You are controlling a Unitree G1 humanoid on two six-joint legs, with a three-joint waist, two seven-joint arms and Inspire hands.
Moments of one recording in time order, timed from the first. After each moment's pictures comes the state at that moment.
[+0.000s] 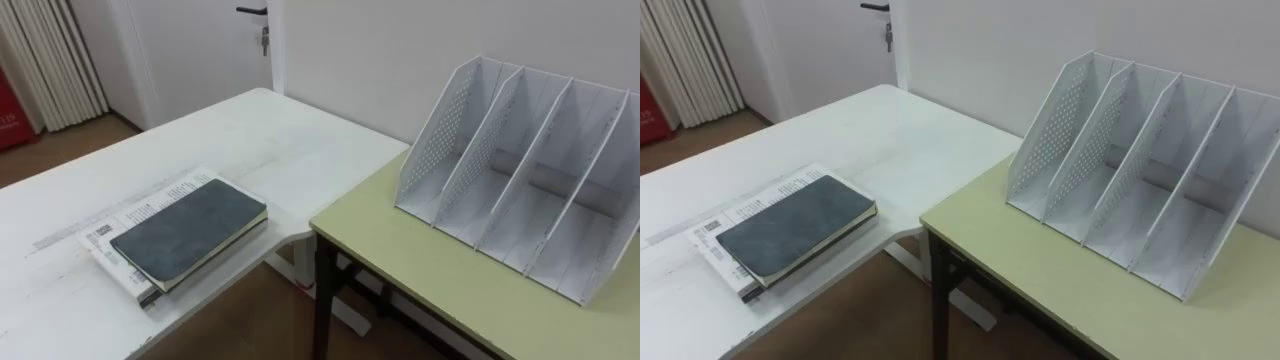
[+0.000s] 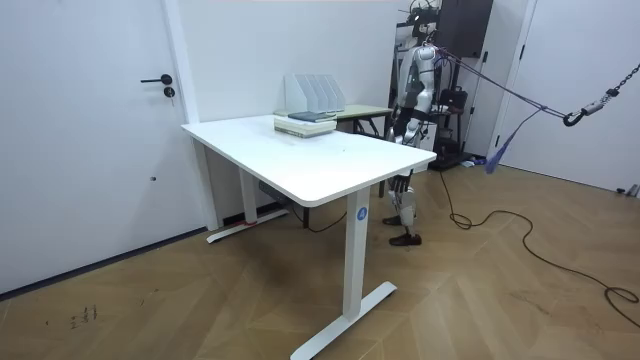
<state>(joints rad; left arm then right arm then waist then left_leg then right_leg) 0.22 0.18 -0.04 1.08 0.50 0.17 -0.08 0.15 -0.22 0.06 1.25 -0.37 0.14 0.09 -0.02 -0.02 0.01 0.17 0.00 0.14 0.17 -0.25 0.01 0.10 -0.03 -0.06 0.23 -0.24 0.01</state>
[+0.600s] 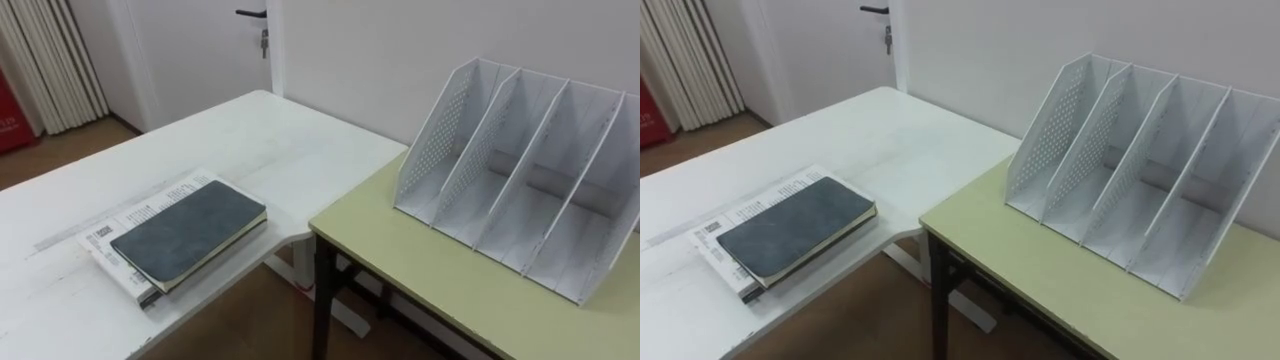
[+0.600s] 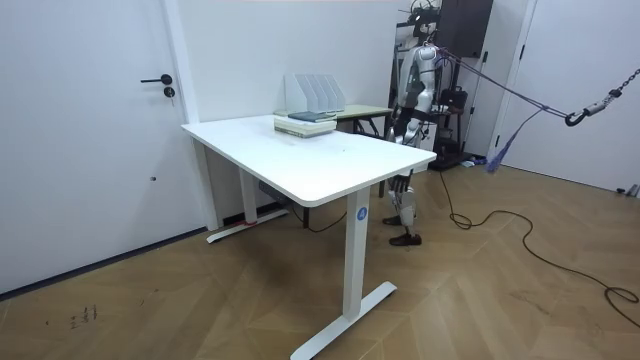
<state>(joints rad) 0.22 0.18 -0.04 1.08 0.50 0.16 -0.07 0.14 -0.22 0.06 1.25 -0.36 0.14 0.08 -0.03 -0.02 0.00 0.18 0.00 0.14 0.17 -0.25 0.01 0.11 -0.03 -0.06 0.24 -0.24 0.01</state>
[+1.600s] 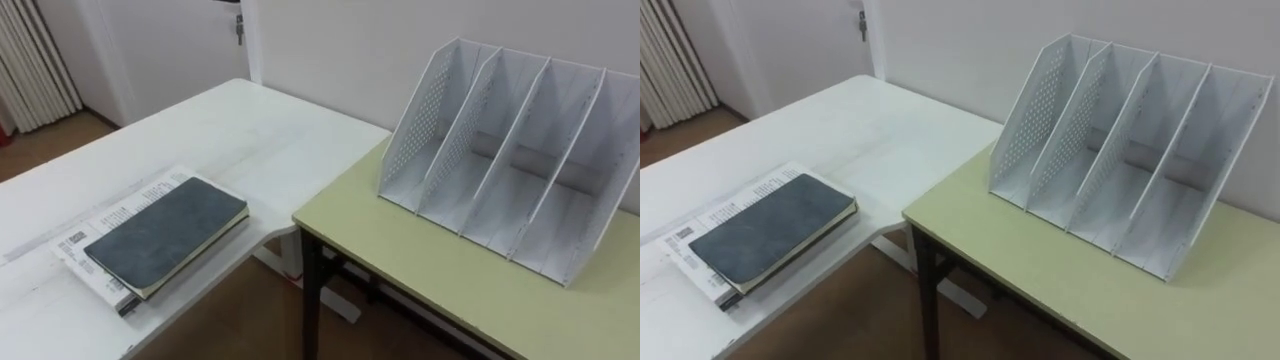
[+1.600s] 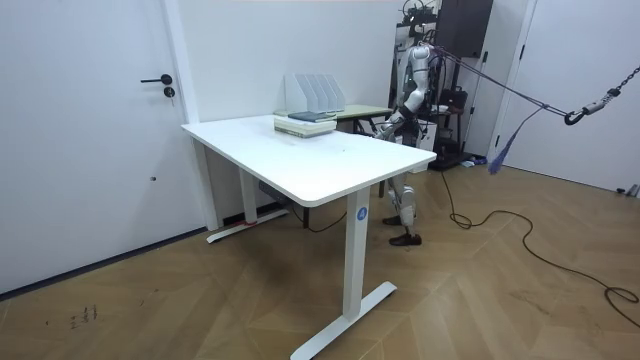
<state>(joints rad) 0.15 0.19 -0.26 0.67 0.70 -0.01 0.08 0.10 -0.23 0.09 1.24 -0.41 0.03 0.00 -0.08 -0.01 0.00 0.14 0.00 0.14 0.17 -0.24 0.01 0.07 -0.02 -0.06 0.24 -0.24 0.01</state>
